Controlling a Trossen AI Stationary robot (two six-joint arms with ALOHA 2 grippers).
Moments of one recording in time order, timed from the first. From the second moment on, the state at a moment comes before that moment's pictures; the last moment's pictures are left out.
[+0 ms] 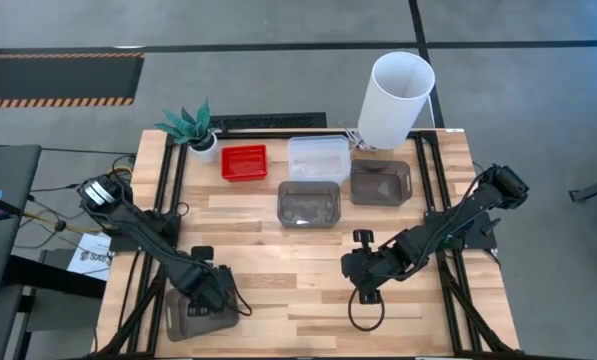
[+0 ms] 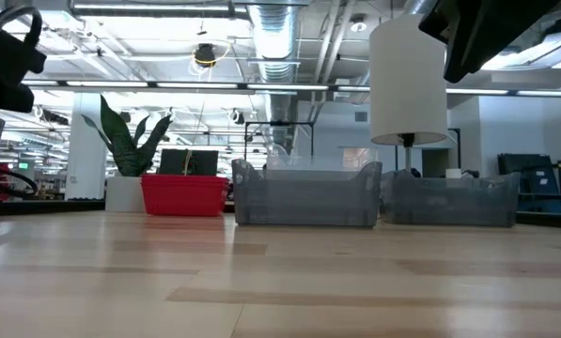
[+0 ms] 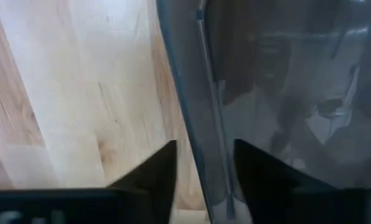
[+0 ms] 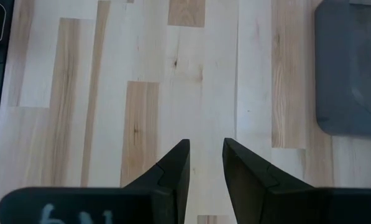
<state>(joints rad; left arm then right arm) -0.72 1.60 0.98 -1.03 0.06 -0.76 0.54 1.55 1.21 -0.78 0.26 0.44</state>
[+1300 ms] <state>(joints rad) 0.20 1.64 1.61 -0.78 0.05 0.34 0.61 1.20 0.82 -0.54 0.35 0.55</state>
